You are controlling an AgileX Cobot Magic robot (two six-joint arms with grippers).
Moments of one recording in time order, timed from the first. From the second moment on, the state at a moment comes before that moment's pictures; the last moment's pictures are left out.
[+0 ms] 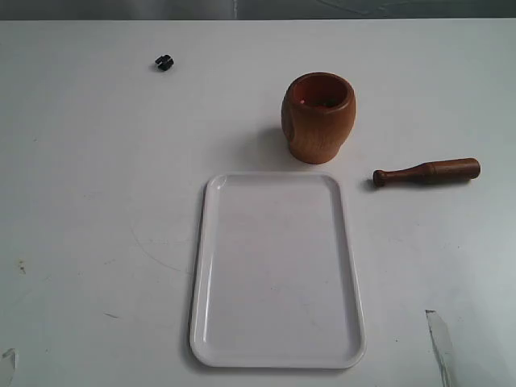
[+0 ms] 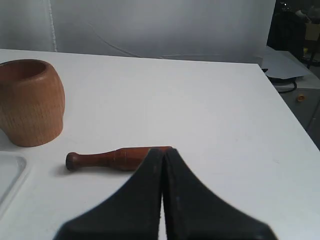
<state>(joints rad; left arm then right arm) 0.02 0.00 0.00 0.07 0.44 0.35 0.11 0.01 0.00 0.10 0.34 -0.15</state>
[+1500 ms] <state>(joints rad) 0.02 0.00 0.00 0.07 0.44 0.35 0.11 0.00 0.00 0.20 -0.64 0.01</state>
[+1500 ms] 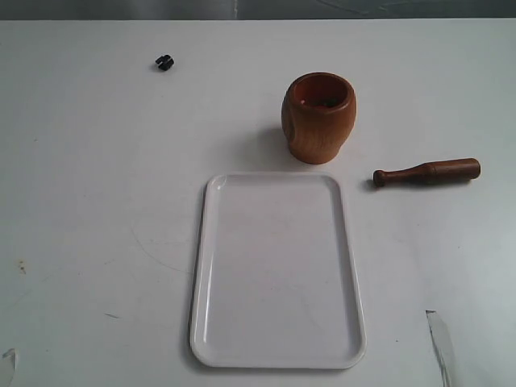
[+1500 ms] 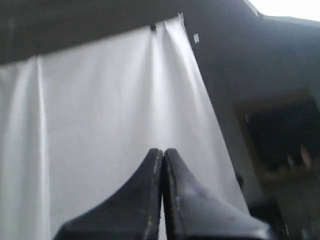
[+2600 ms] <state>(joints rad) 0.02 0.00 0.00 0.07 0.44 0.35 0.24 1.42 -1.31 -0.03 0.74 -0.20</state>
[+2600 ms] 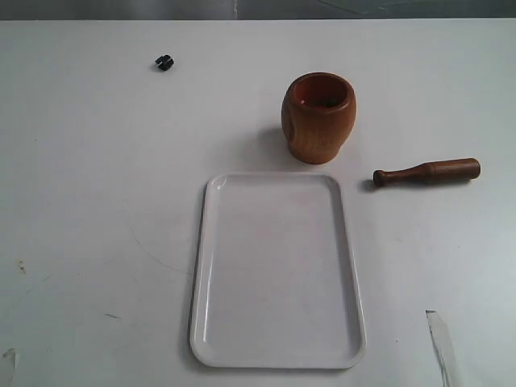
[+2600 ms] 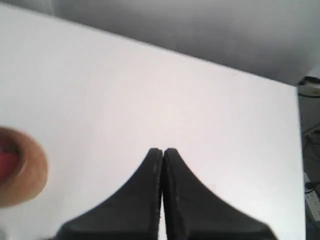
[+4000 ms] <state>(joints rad) 0.02 0.00 0.00 0.07 0.44 0.35 0.37 2.03 -1.32 0.03 1.03 -1.19</state>
